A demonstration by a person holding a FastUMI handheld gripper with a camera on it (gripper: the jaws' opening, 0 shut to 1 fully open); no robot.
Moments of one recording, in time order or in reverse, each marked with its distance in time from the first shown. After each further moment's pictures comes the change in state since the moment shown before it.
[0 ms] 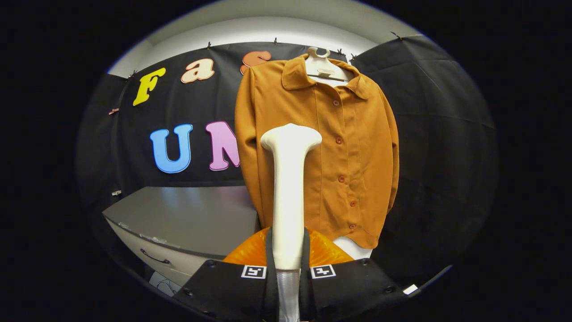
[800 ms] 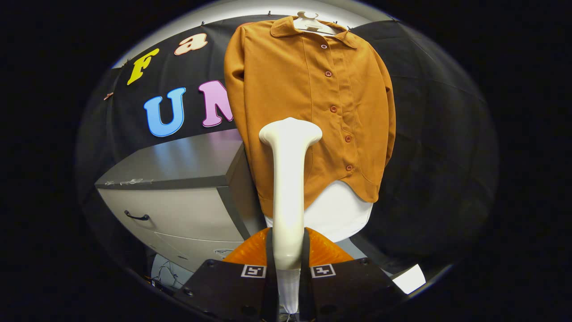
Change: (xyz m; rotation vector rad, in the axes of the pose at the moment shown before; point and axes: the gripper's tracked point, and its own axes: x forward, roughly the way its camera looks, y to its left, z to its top) arm -0.027 -0.018 -0.109 0.018 0.226 -0.005
